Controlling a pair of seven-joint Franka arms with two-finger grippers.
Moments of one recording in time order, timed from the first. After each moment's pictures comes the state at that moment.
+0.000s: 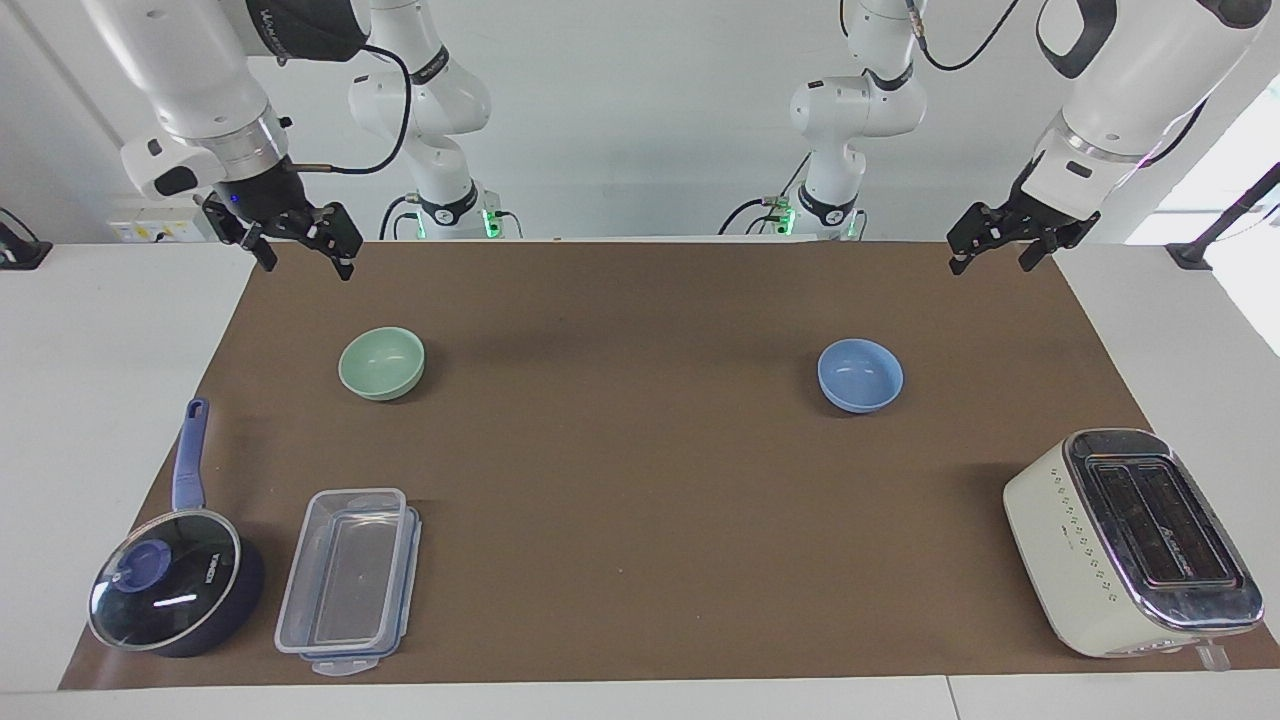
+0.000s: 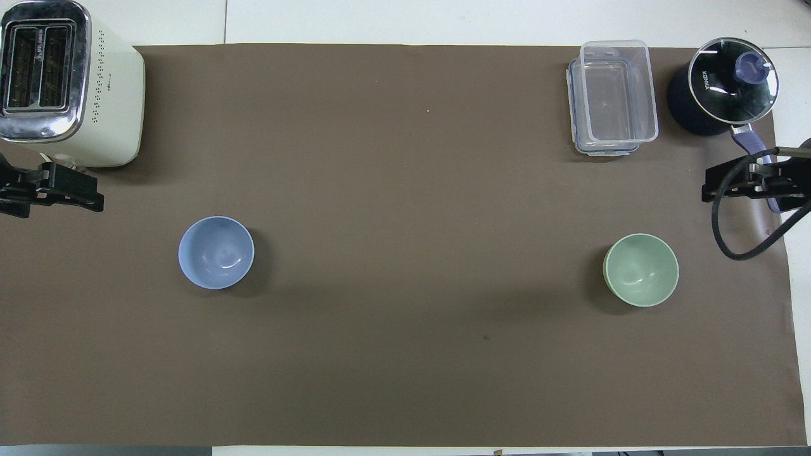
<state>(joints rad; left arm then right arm) -0.04 0.00 -0.03 -1.55 -0.02 1.48 -0.07 0.00 -0.03 0.00 -1.61 -0.03 1.55 0.15</state>
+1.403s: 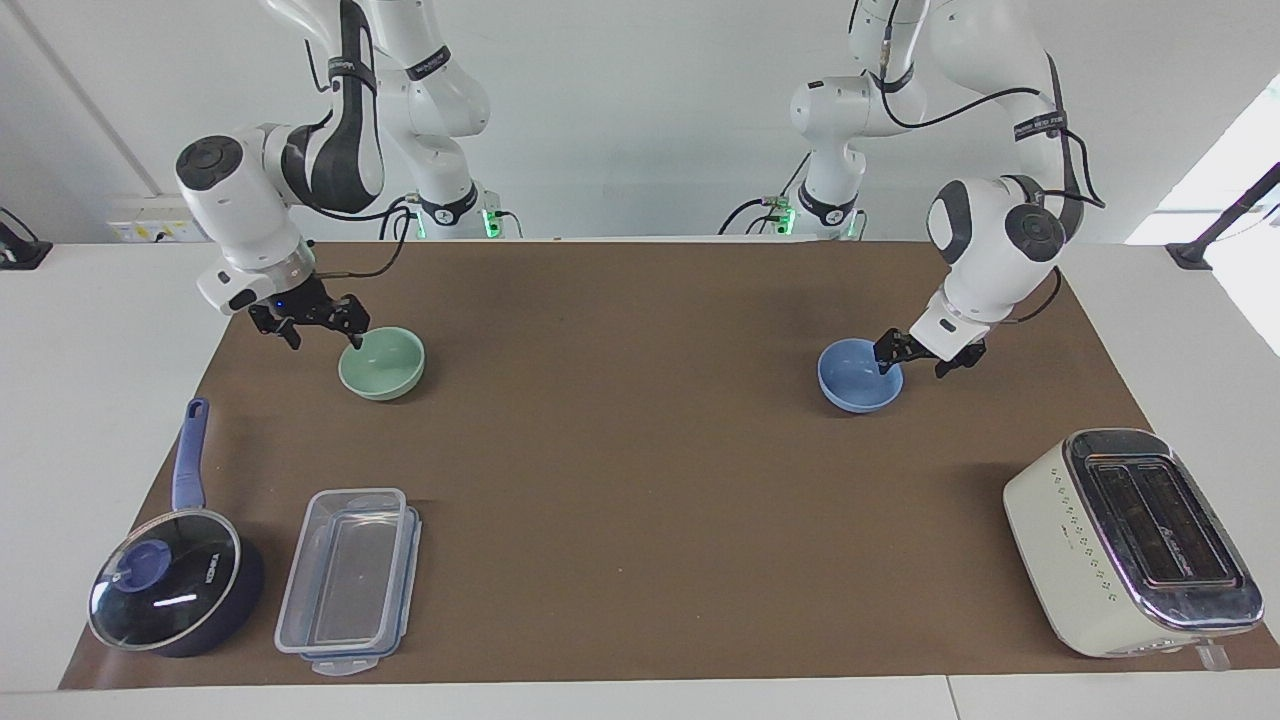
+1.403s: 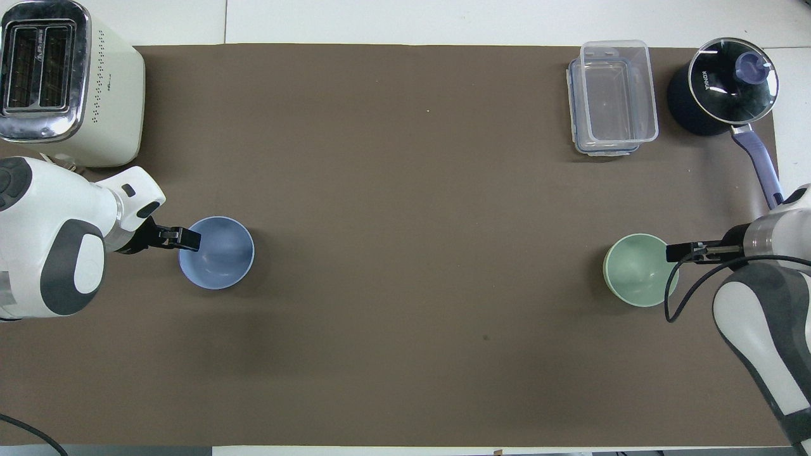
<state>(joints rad) -0.04 0.04 -0.03 -2.20 -0.02 2.15 0.13 -0.17 -0.10 -0.02 -2.32 -0.03 2.22 -0.22</state>
